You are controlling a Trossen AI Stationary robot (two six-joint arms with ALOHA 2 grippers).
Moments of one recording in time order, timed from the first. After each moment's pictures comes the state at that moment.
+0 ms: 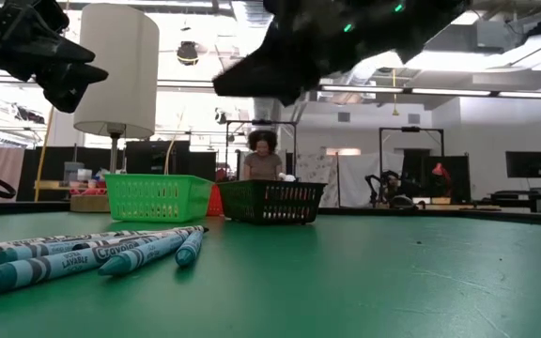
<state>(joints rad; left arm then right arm) -0.16 0.04 0.21 -0.24 -0.17 -0.29 0.15 1.73 1.03 0.38 0.03 -0.03</state>
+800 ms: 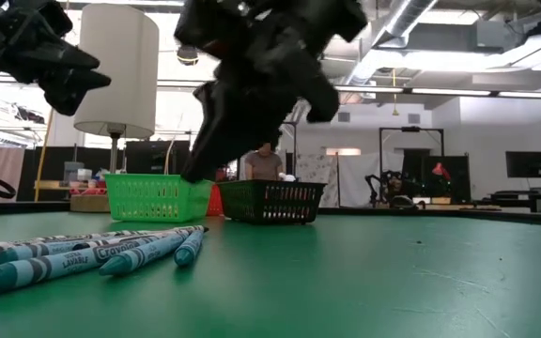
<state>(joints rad) -0.16 0.06 0.21 -0.25 -0.21 -0.30 0.22 2.08 1.58 -0.37 -0.03 -0.36</state>
